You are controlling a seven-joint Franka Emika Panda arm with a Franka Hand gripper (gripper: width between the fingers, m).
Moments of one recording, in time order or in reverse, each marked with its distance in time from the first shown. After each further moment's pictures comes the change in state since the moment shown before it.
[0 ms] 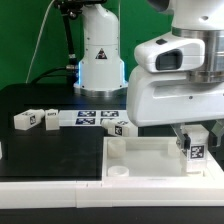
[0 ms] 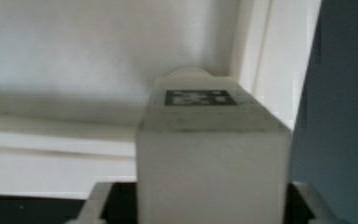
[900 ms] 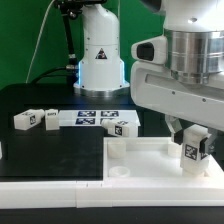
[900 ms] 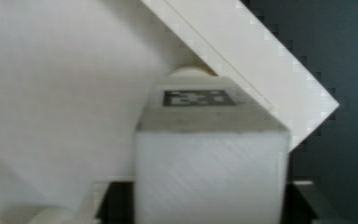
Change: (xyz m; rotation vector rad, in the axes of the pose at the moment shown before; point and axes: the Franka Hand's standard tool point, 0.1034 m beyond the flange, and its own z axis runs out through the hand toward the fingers) arm -0.001 0.005 0.001 -0.004 -0.001 0.783
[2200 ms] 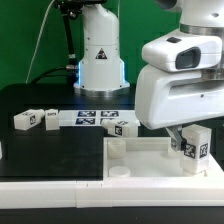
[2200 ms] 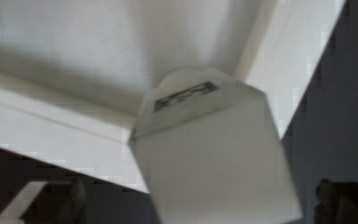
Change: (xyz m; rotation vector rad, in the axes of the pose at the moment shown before) arm -0.010 -0.009 -0.003 -0.039 0.015 -1.207
